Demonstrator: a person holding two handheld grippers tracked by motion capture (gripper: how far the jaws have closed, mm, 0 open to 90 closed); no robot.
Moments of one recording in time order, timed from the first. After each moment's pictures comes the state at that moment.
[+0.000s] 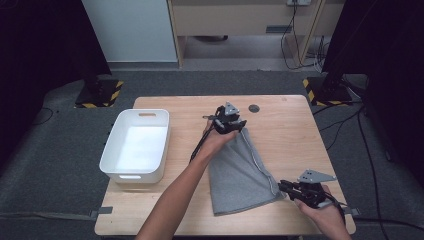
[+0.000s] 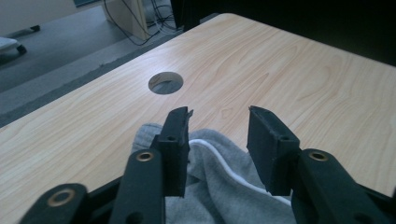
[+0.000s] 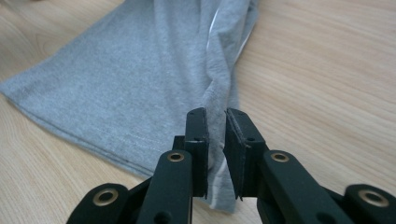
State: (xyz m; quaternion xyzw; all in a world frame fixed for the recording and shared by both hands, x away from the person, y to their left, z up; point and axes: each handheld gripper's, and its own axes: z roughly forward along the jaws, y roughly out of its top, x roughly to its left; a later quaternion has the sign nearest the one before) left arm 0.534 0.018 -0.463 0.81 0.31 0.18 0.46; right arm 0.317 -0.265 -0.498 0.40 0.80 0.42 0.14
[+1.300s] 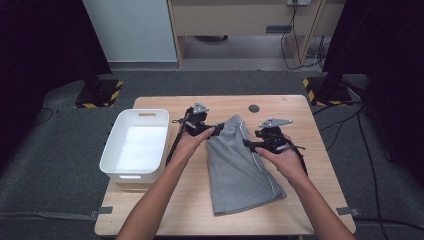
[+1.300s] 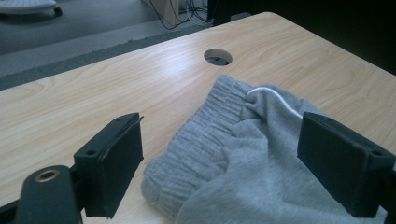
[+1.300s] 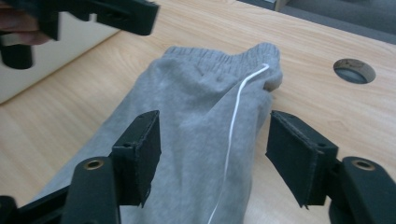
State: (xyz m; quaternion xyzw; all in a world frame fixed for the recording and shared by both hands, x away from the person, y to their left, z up) left arm 0.513 0.105 -0.448 0.77 0.41 0.17 0.46; right arm 0.453 -0.165 -0.440 0.40 0.80 0.42 0.16
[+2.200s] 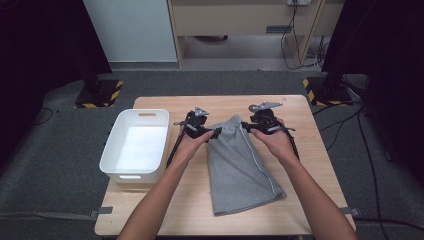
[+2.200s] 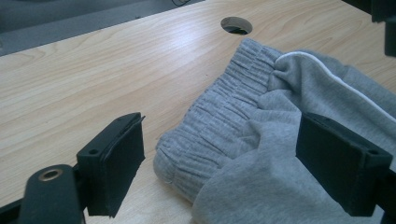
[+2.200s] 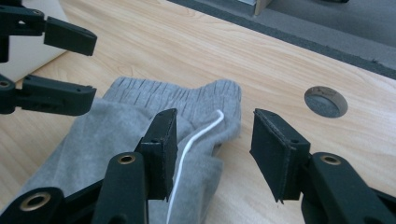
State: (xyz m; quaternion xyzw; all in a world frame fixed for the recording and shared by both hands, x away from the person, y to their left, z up) left arm 0.522 0.106 -0.472 0.78 0.42 0.17 0.42; right arm 0.519 -0.153 -0.442 0.41 0.79 0.40 0.19
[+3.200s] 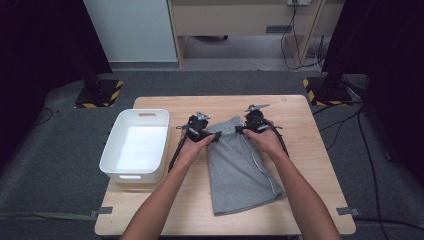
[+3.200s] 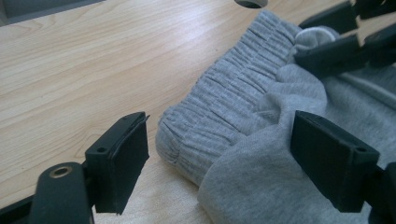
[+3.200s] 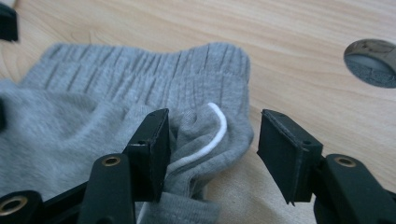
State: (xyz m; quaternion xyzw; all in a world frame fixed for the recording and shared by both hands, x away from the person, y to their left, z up) left arm 0.521 0.102 -0.492 0.79 0.44 0.17 0.39; right arm 0.566 -0.137 -0.503 0.45 0.81 0.36 0.14
